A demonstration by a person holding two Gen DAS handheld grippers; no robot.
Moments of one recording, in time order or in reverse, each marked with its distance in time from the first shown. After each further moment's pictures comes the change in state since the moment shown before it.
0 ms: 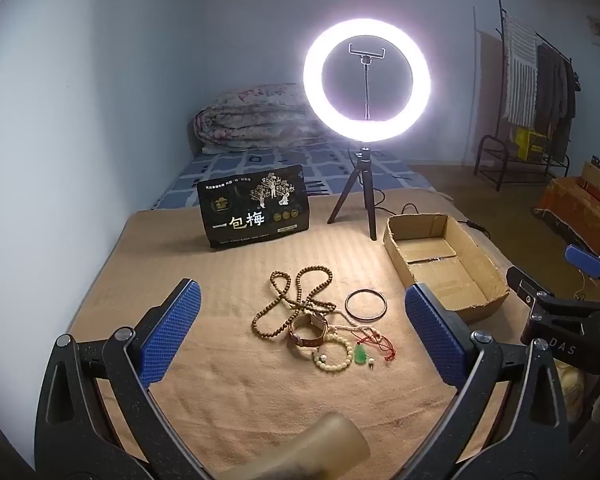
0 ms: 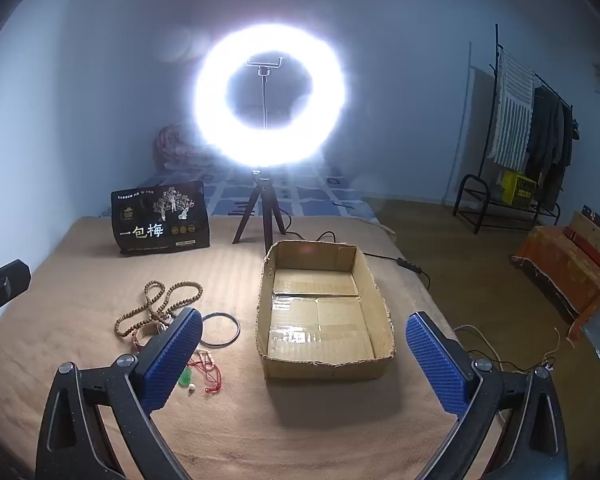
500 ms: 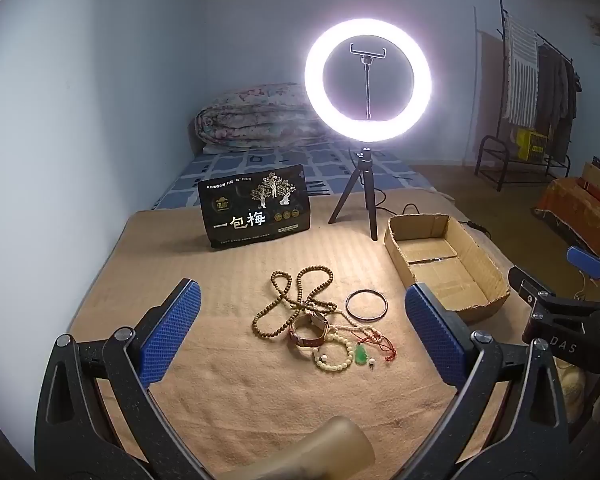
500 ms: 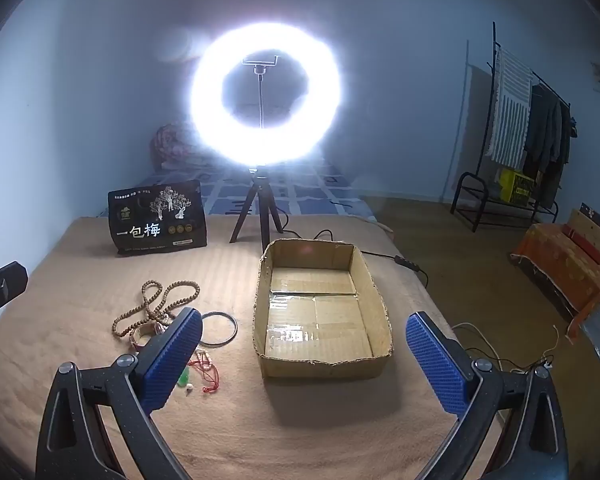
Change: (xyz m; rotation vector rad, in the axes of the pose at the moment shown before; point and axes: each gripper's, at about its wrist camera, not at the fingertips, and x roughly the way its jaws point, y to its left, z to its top) left arm -0.001 -0.002 -0.002 0.016 -0.008 0.017; right arm 0.002 0.000 -0.002 0.009 -0.001 -0.005
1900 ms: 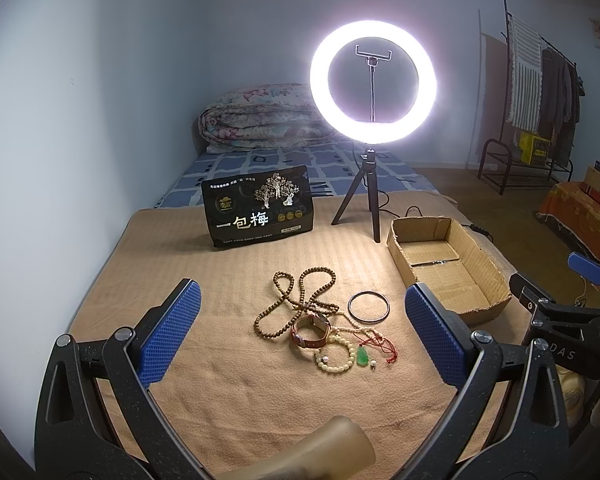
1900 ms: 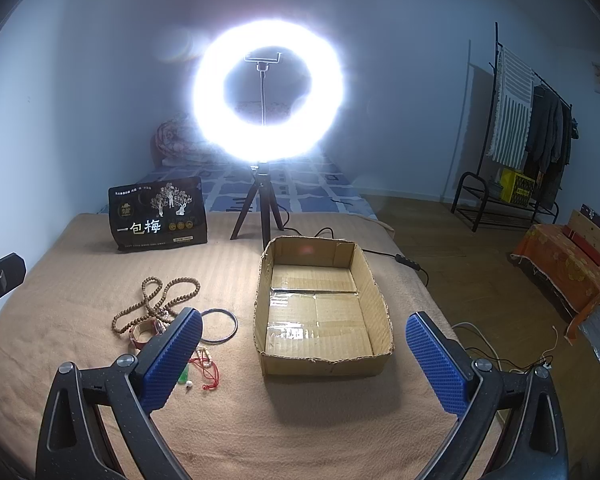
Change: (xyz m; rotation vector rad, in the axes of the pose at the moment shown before) left arm 0.003 0.000 0.001 -0.008 0.001 -0.003; right arm 0.001 0.000 -0.001 -0.005 0.004 0.000
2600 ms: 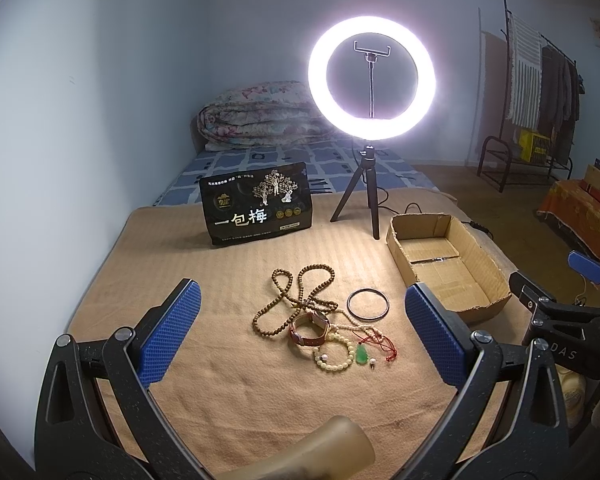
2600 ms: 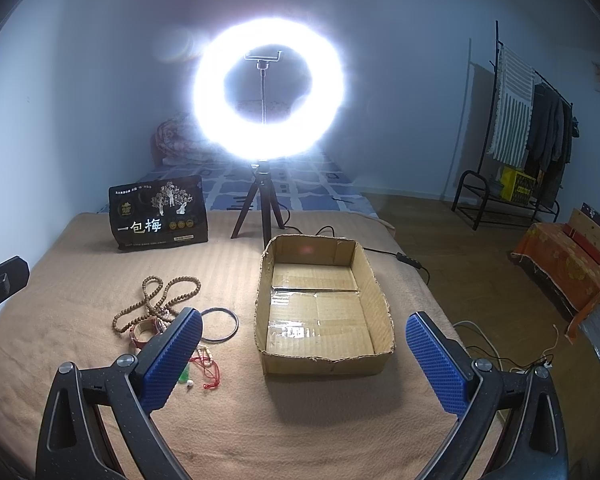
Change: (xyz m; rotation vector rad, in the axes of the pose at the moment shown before) left arm 0.000 0.006 0.000 -0.001 0.006 -0.002; right arm 0.002 0.000 -0.003 -0.001 0.007 0.004
